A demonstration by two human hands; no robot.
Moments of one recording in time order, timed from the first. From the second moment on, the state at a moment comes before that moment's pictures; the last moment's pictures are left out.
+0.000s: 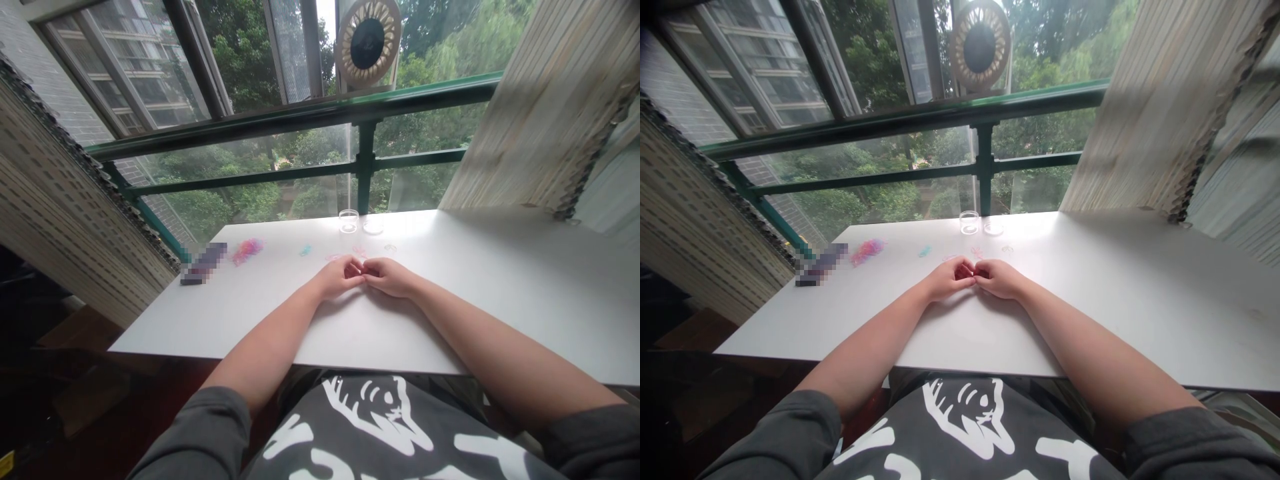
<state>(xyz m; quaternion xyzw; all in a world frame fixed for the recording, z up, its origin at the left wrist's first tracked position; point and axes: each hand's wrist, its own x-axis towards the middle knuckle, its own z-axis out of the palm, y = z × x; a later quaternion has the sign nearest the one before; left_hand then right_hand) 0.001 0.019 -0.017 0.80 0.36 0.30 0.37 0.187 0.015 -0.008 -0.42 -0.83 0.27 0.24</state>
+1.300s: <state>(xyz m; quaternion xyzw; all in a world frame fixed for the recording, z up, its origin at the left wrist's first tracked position) 0.001 0.017 -0.014 0.80 0.37 0.29 0.37 0.187 0.015 -0.007 -0.43 -0.83 0.27 0.24</state>
